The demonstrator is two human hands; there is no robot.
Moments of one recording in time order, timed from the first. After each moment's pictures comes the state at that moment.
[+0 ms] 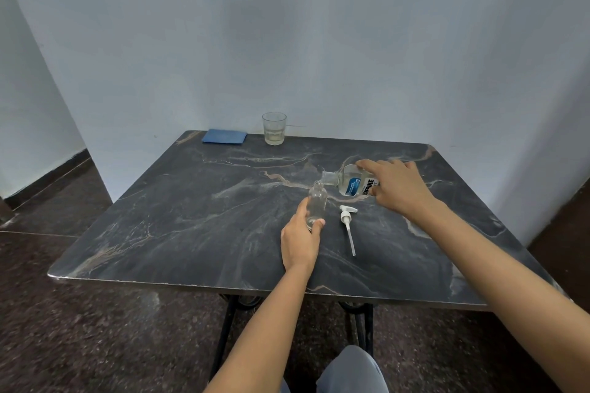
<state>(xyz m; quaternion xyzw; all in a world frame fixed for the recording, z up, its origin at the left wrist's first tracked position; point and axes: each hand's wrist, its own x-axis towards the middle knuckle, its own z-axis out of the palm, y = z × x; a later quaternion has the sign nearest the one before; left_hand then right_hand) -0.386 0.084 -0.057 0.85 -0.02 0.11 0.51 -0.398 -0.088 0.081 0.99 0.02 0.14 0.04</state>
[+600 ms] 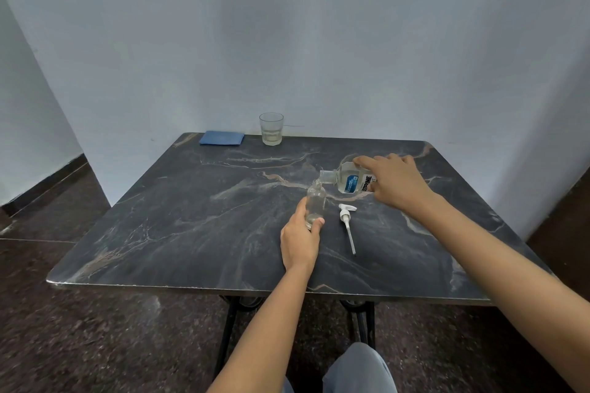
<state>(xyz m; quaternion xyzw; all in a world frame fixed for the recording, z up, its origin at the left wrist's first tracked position) -0.387 0.084 -0.057 0.85 -0.01 0.11 0.51 -0.393 -0.088 0.081 0.99 0.02 0.14 0.05</state>
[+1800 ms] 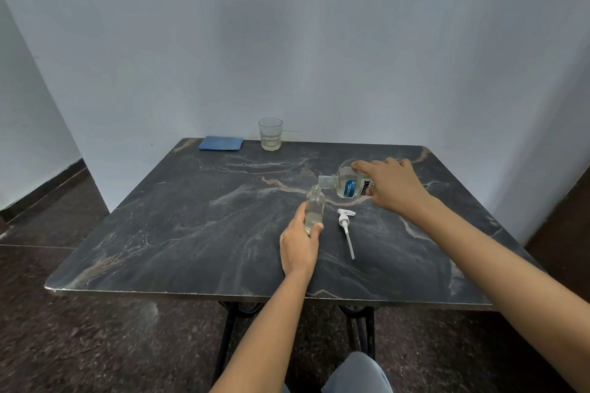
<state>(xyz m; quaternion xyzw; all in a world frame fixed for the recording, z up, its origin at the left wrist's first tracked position) -0.388 0.085 -0.053 0.87 -0.02 0.11 0.49 -0.392 -0.087 0.084 0.99 0.02 0.14 0.08</state>
